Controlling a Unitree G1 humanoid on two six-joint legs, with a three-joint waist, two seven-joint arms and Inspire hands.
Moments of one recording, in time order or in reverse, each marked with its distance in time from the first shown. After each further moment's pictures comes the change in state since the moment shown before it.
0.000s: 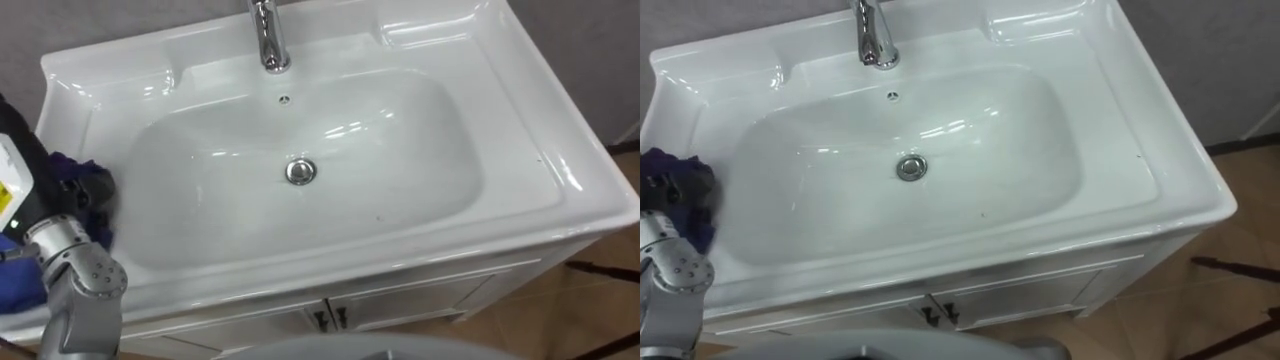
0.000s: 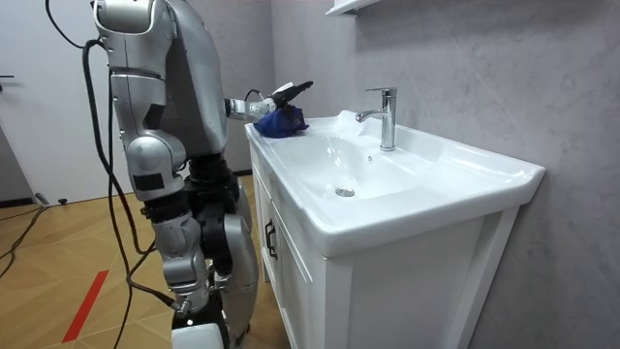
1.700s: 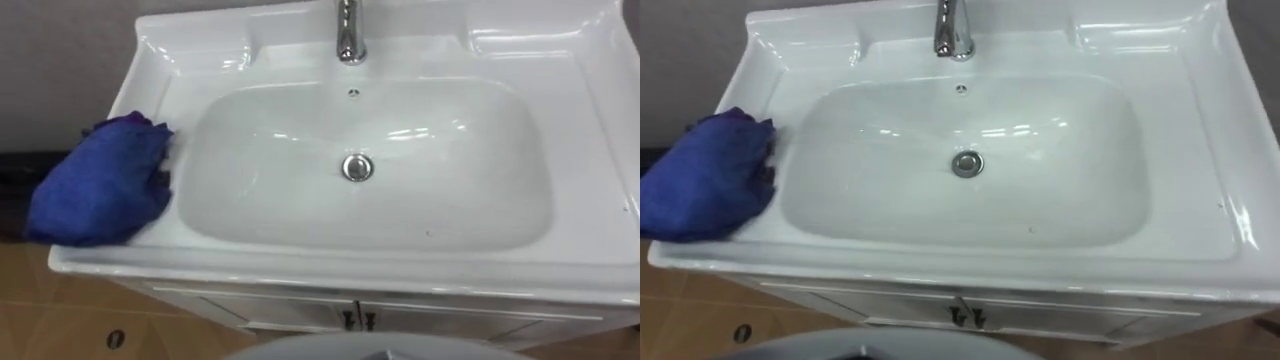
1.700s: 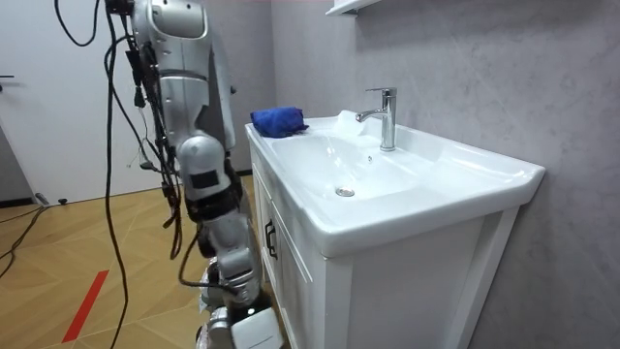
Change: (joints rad) left arm 0.028 0.121 0.531 0.192 -0.605 -0.057 0.185; right arm 0.024 -0.037 -0.041 -0.035 -0.062 -0.008 -0.033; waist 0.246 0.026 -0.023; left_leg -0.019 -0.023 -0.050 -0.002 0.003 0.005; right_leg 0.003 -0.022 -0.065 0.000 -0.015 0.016
